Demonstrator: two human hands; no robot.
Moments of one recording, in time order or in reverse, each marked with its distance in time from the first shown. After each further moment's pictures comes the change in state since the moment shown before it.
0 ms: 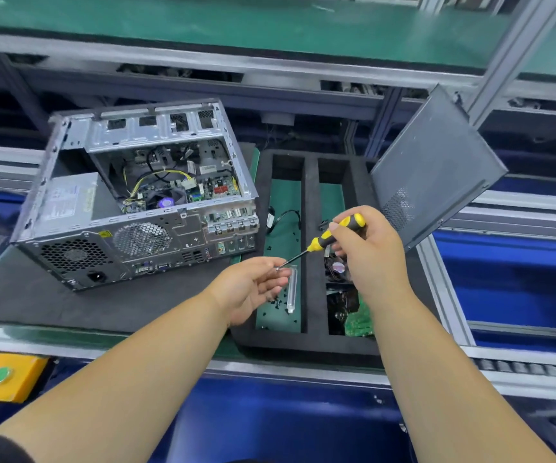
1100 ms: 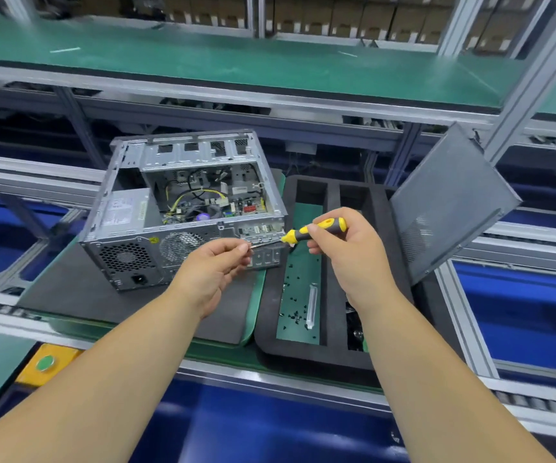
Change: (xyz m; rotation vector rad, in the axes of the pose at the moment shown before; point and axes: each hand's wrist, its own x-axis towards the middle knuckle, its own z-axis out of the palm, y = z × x) left_hand -0.061 0.057 -0.045 0.081 0.192 0.435; right_hand -0.012 -0.039 0.045 0.090 -0.181 -0.112
